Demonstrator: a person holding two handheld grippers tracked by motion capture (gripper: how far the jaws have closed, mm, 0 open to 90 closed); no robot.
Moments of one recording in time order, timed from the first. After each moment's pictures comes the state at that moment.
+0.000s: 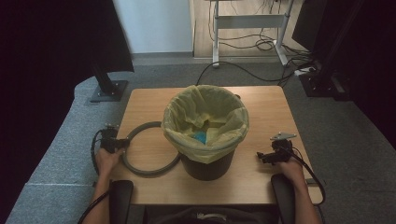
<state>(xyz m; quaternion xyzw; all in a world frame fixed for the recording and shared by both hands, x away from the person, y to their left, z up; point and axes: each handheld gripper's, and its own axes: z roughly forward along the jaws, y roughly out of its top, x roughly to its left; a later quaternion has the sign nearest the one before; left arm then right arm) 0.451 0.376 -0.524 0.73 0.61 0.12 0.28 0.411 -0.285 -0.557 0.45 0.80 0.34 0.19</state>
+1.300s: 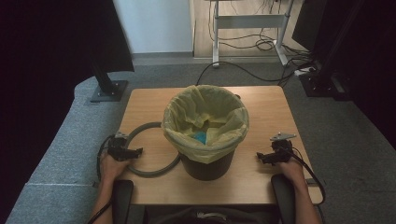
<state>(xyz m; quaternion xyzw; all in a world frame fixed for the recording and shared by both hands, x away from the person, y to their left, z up) 0.432 0.353 -0.545 0.80 0.50 0.17 0.29 0.410 -0.284 -0.557 0.45 0.80 0.34 0.19</state>
